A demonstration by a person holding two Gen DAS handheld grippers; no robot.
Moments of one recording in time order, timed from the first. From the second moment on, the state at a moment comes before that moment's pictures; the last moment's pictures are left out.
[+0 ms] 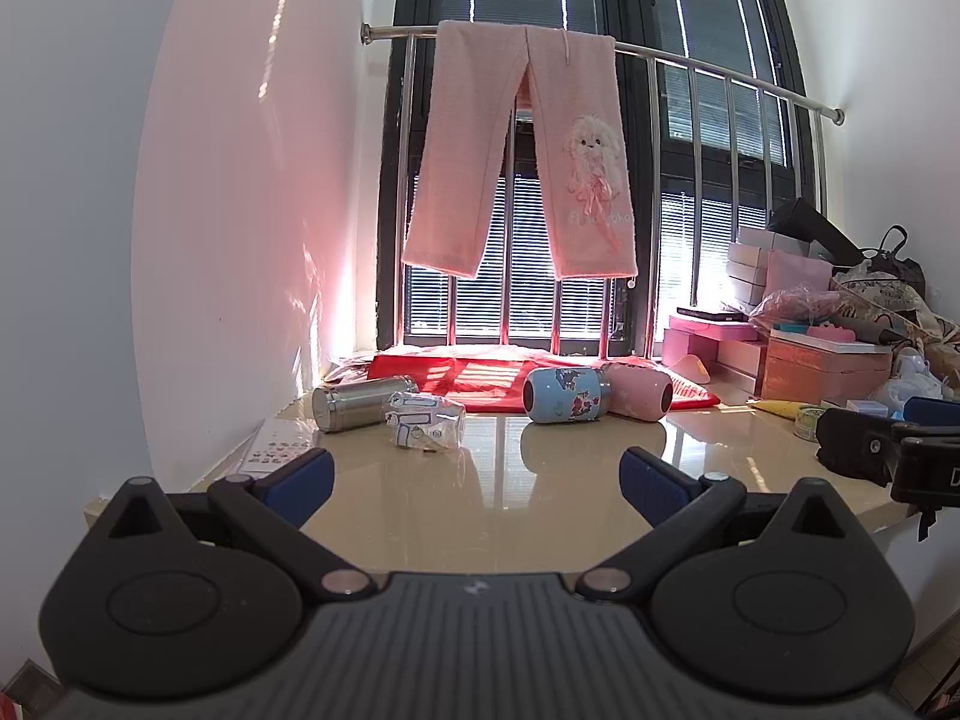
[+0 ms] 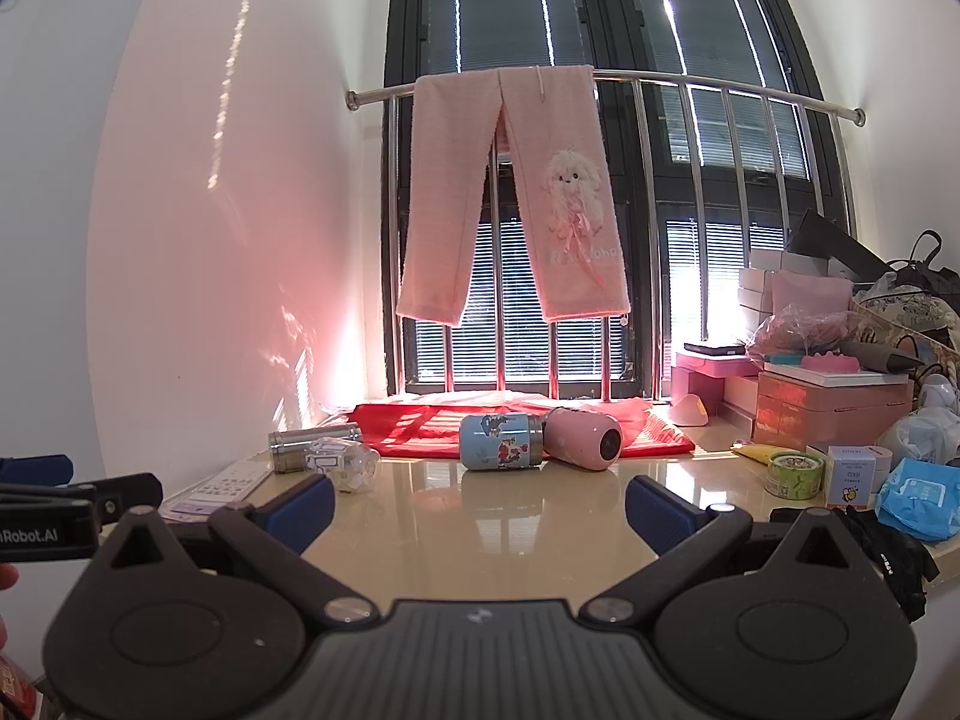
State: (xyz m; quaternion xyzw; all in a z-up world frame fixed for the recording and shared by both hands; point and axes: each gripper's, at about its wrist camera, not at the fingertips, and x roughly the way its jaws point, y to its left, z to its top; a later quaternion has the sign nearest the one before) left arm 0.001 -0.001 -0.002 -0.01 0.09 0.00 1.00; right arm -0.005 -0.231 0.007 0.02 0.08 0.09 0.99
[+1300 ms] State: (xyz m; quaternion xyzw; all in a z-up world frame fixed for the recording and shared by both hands) left arm 0.003 -0.004 -0.002 -0.01 0.09 0.00 1.00; right arm -0.006 -0.231 0.009 0.02 0.08 0.09 0.99
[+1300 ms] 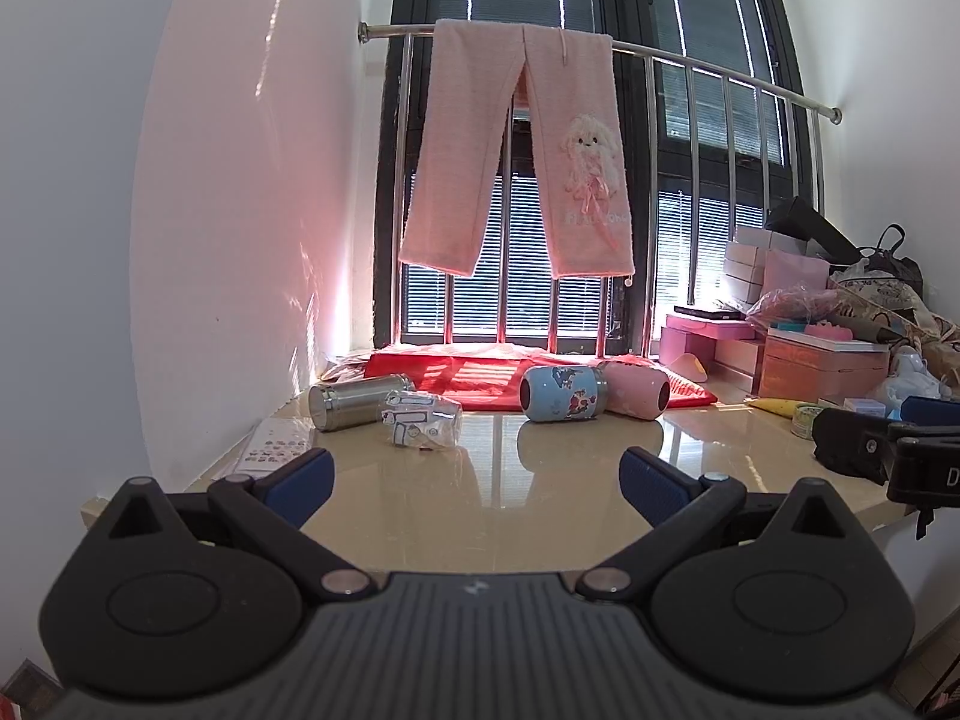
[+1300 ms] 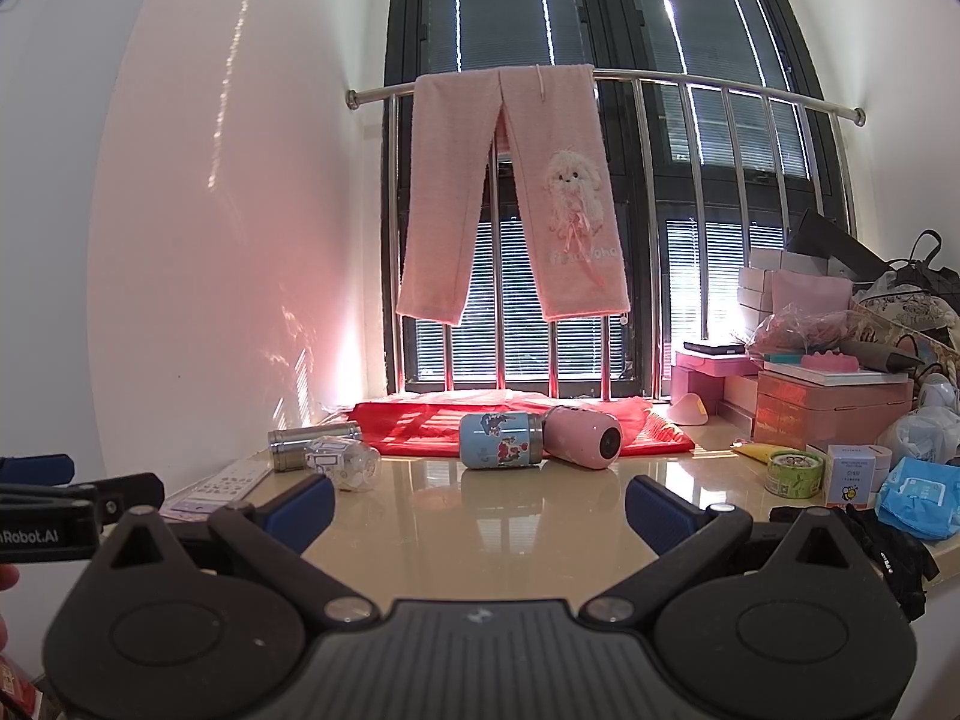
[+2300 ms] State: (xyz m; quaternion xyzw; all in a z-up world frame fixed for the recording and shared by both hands) left arm 0.181 0.043 -0.009 0.02 0.16 0.02 0.99; right arm 0.185 -0.180 -0.011 -0.04 0.15 0.15 0.98
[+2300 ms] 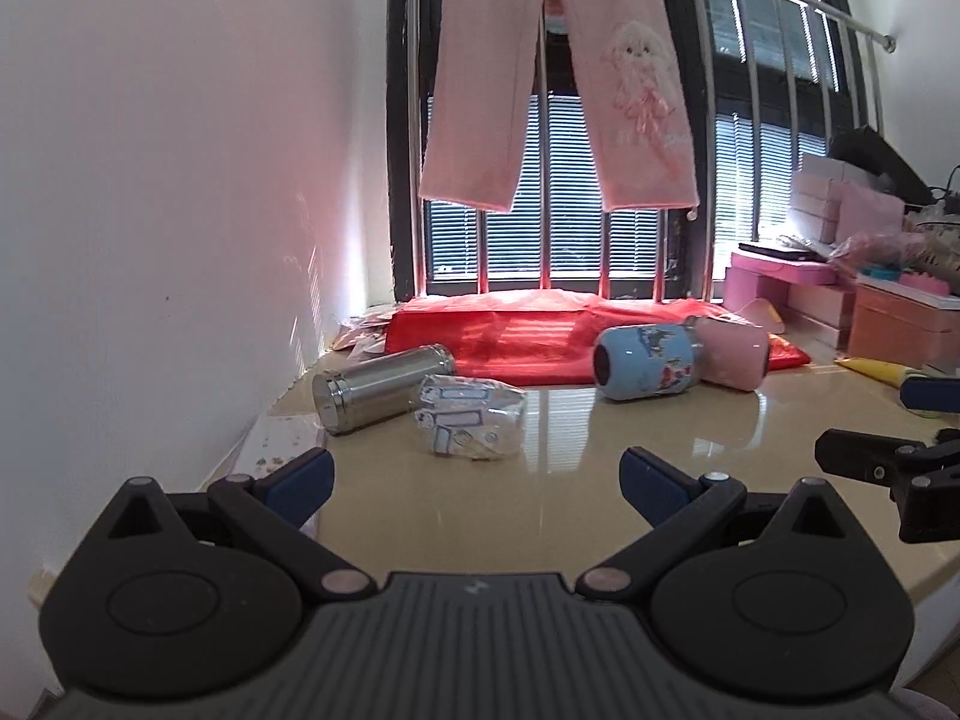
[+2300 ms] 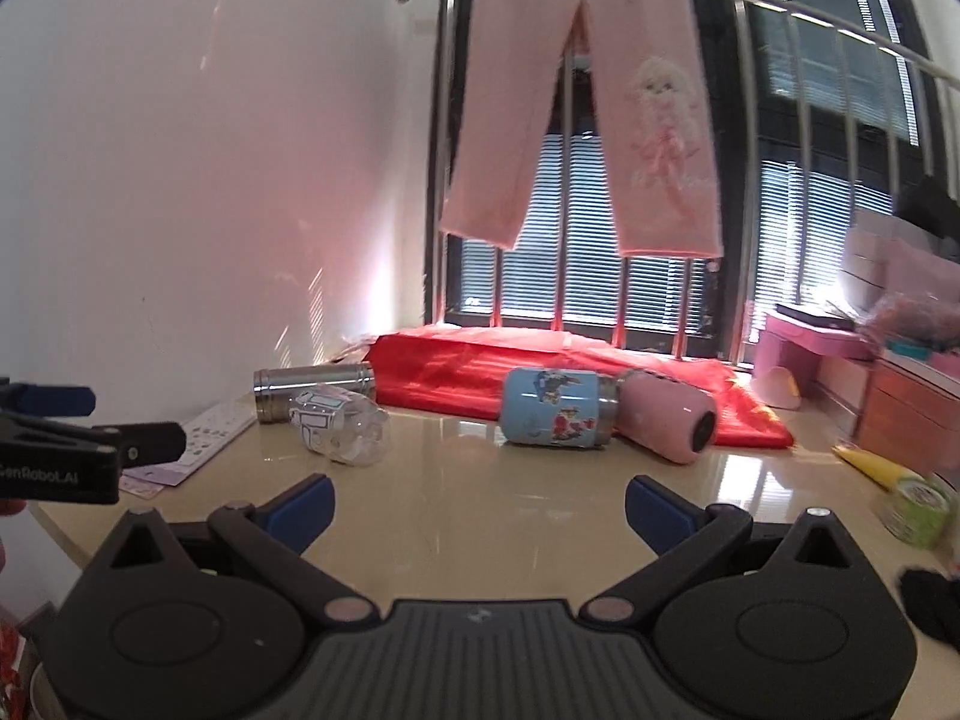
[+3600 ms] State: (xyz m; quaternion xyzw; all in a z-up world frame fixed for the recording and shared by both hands) left arm 0.310 0.150 -0.036 0.04 0.28 0.02 0.96; right arm 0.475 0.064 -0.040 -0.38 0.39 0.40 0.74
